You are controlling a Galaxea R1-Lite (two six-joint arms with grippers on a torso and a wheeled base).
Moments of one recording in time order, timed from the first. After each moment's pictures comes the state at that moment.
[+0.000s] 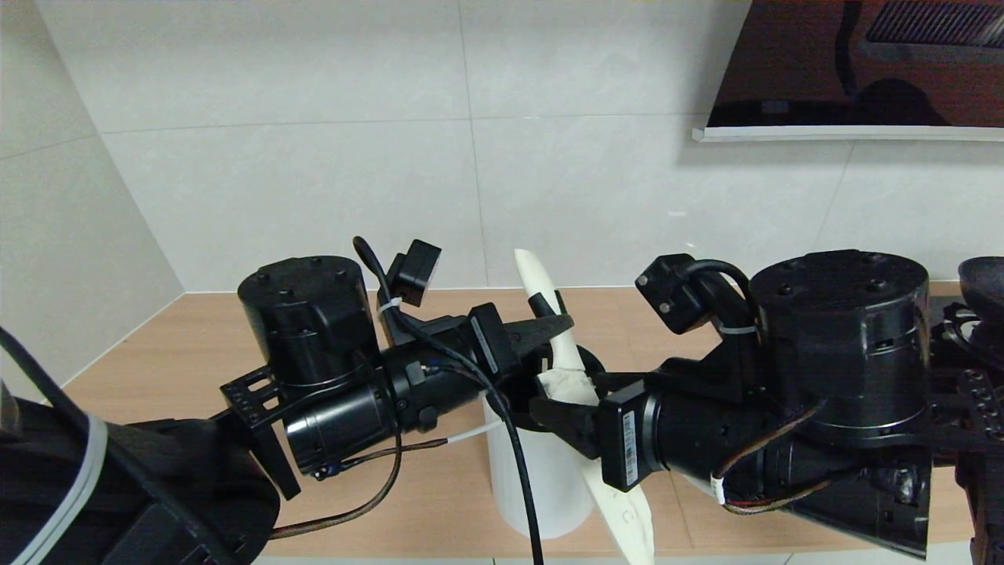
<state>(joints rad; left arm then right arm) -0.67 1.77 -0.72 -1.01 -0.32 -0.92 0.96 1.62 -0.90 -0.40 -0.15 0.33</state>
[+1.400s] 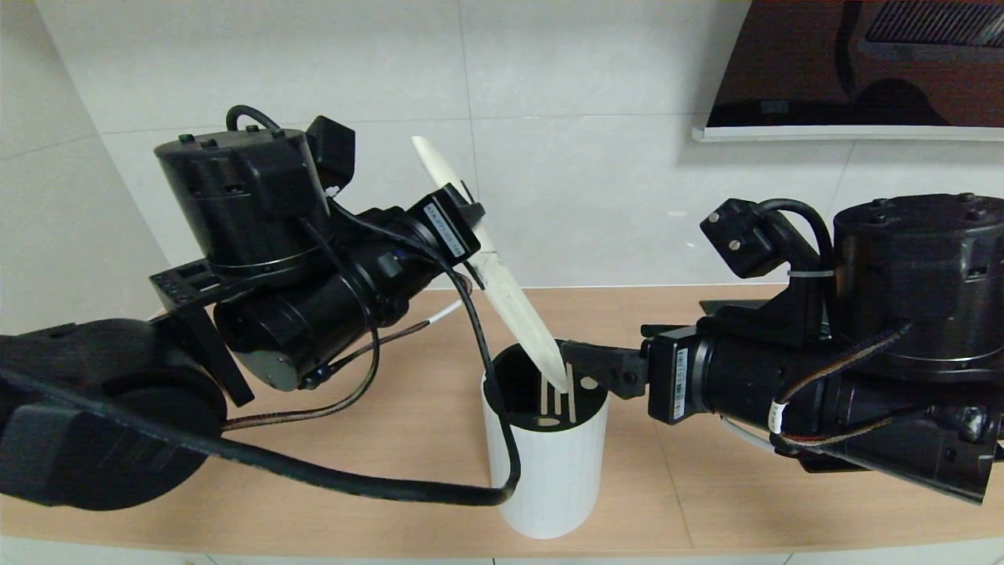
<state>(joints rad) -0.64 1.68 -0.98 -0.72 0.23 -0.59 0.87 1.55 -0.91 -0.40 -0.15 0.31</state>
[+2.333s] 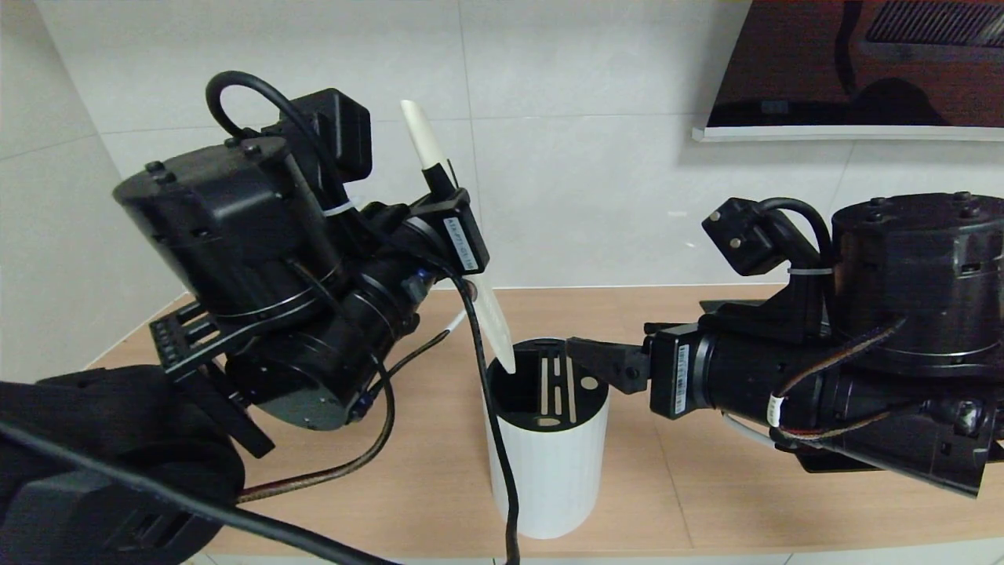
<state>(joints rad) -0.76 1.68 -0.90 -0.97 0.55 -0.15 0.85 1.55 -0.91 -0.40 -0.15 0.31</state>
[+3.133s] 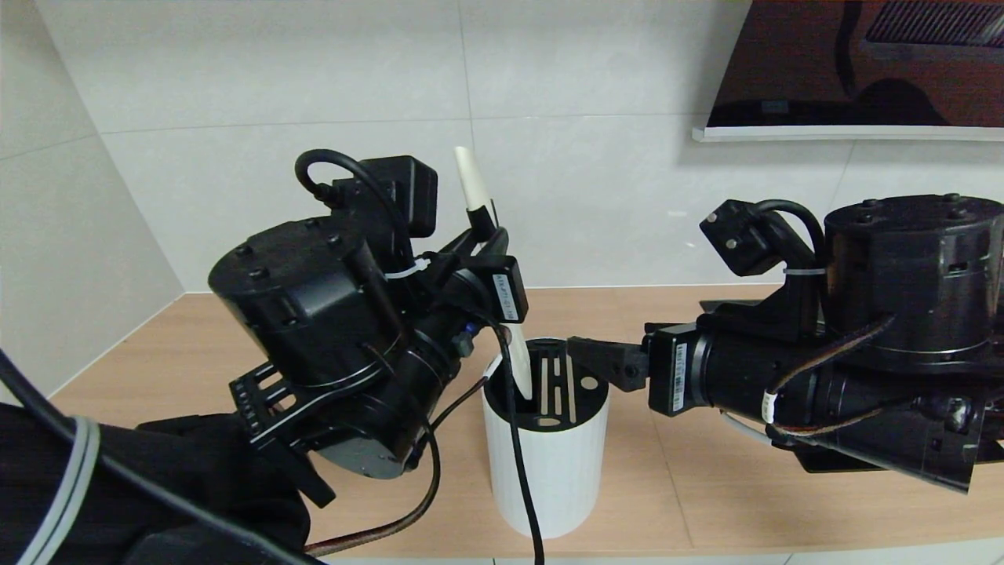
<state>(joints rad) -0.82 1.77 -0.83 -1.11 0.55 -0.08 0.85 1.56 -0.91 -0.40 -0.15 0.31</state>
